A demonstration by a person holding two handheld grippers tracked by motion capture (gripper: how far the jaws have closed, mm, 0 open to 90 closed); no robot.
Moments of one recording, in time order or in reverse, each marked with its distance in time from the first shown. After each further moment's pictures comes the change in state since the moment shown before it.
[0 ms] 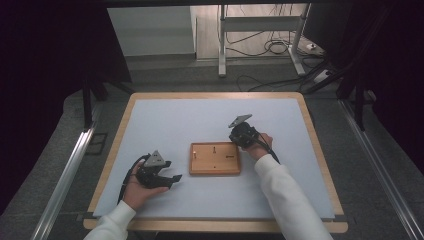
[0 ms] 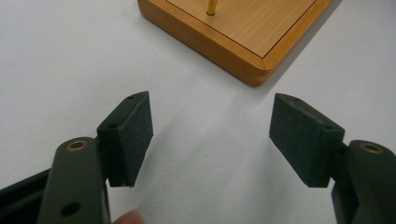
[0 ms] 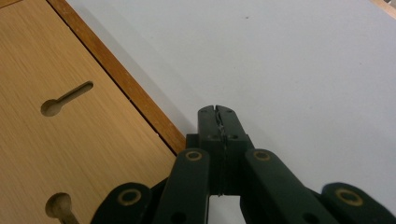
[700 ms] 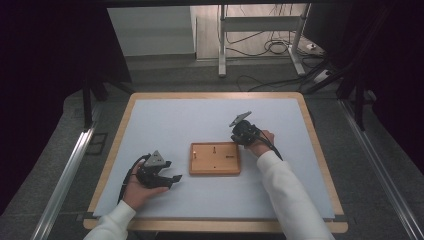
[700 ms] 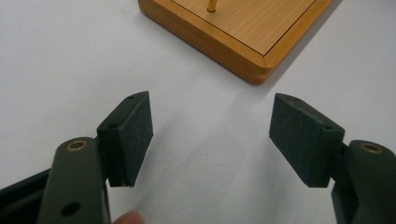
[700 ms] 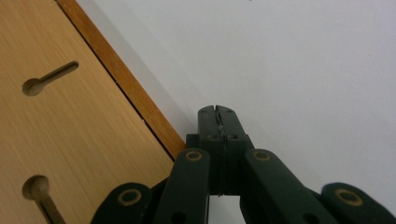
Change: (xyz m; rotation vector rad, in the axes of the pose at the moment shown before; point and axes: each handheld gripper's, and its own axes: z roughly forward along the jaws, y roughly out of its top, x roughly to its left) left arm 0.001 0.000 0.001 0.004 -0.006 0.000; right arm -0.011 0.001 0.003 0.069 0.039 -0.036
